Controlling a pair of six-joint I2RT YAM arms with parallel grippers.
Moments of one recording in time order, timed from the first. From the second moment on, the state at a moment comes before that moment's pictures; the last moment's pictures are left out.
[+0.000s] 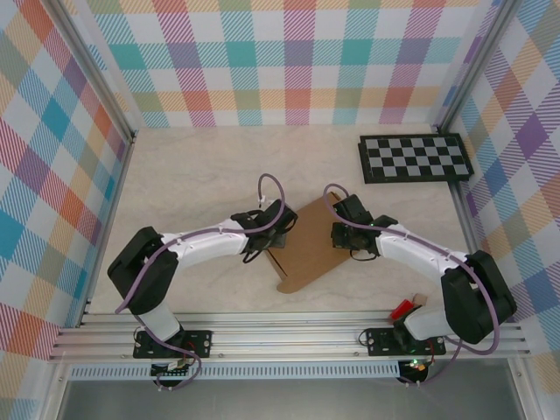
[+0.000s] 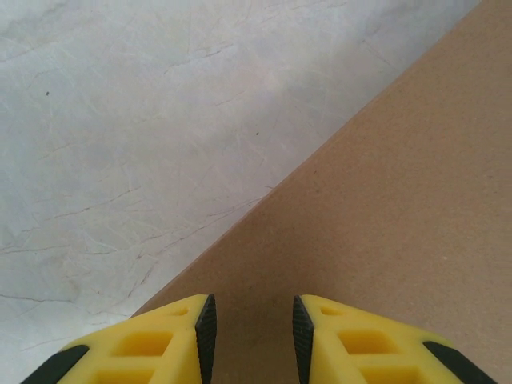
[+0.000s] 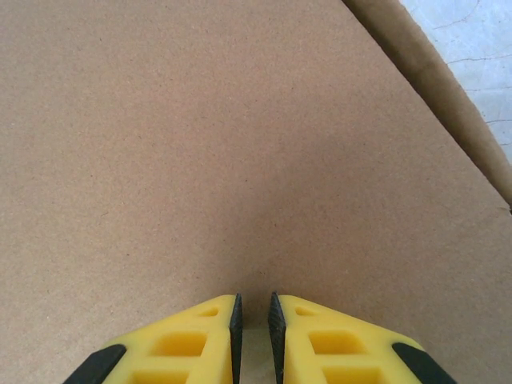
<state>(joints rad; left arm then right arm) -0.85 1.67 1.08 -0.49 -0.35 -0.61 0.57 1.38 0.79 -0.49 0.13 0.60</state>
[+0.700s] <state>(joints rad) -0.80 1.57 1.30 -0.59 -0.15 -0.38 0.54 0.94 0.80 -0.78 0.11 0.56</state>
